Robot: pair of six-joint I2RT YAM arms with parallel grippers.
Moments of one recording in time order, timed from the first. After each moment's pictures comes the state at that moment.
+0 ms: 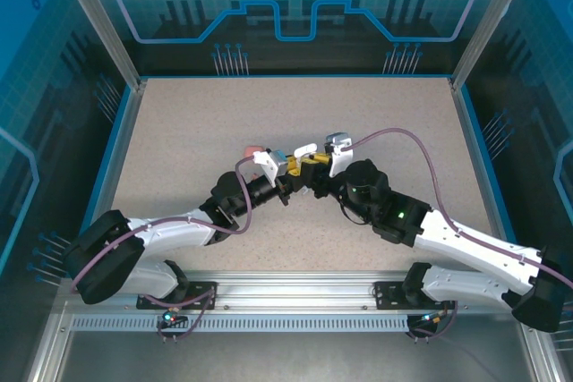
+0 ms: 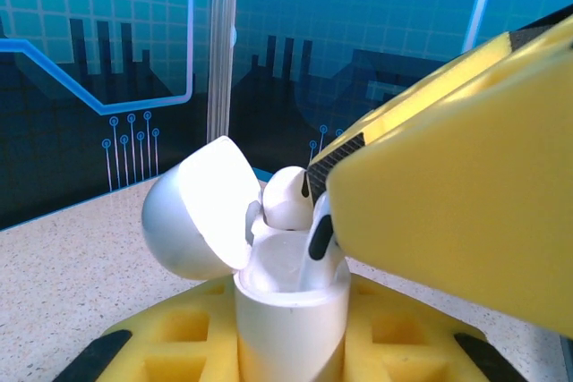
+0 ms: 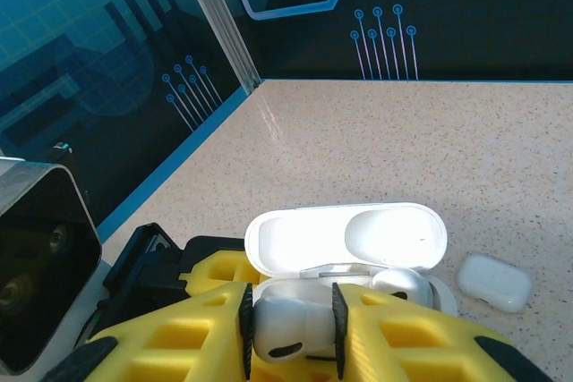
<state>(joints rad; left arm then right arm) -0.78 1.34 0.51 0.95 0.16 -0.13 0.97 1.01 0.83 -0.08 0.31 0.44</state>
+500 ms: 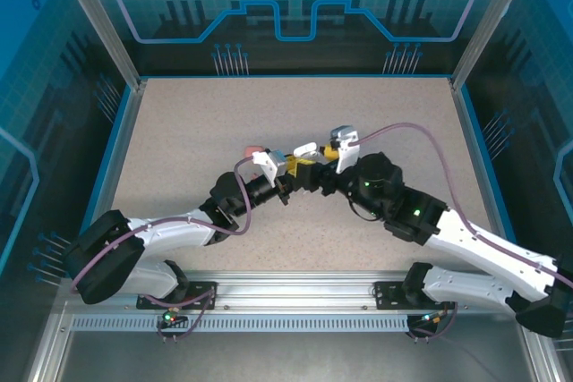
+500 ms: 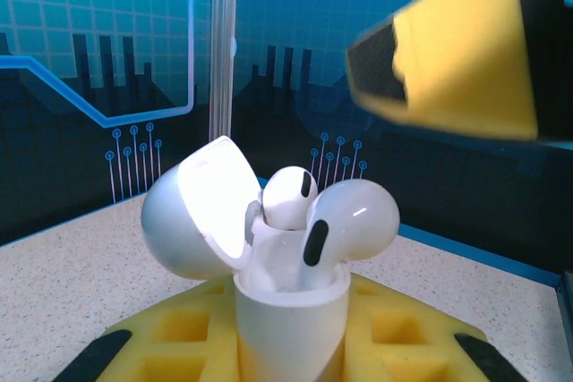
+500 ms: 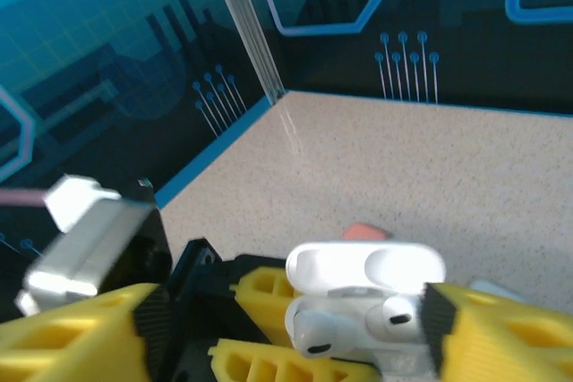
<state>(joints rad) -0.78 1.34 0.51 0.97 0.17 -0.11 0.94 0.95 0.96 -0.22 0.23 0.38</state>
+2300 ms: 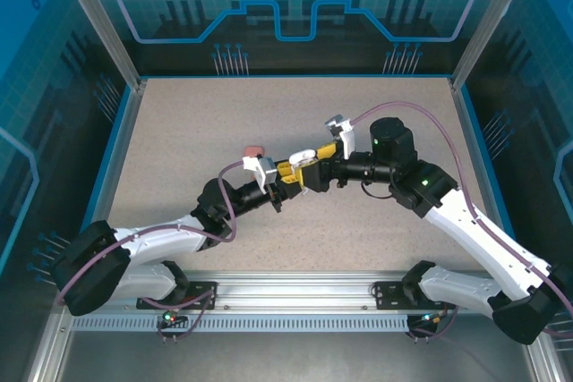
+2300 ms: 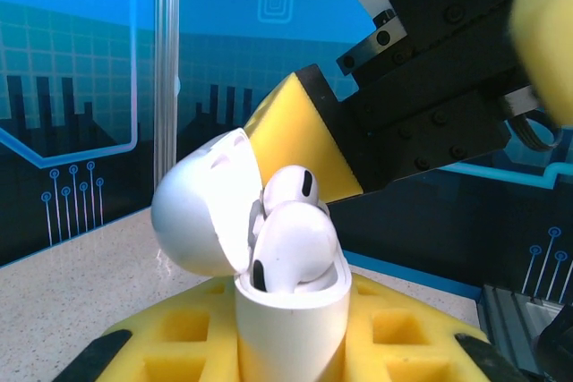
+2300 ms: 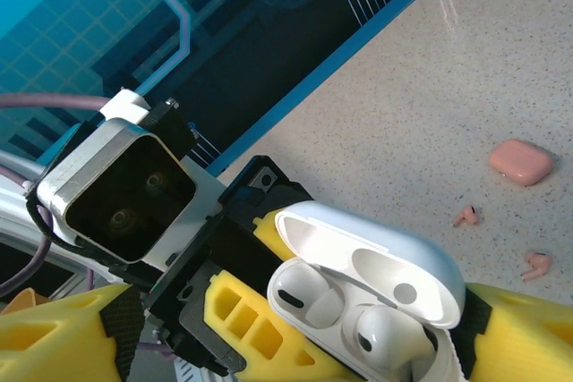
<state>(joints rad) -0.78 1.24 0.45 1.03 0.29 -0.17 0.64 1.06 1.08 -0.41 -0.54 0.36</state>
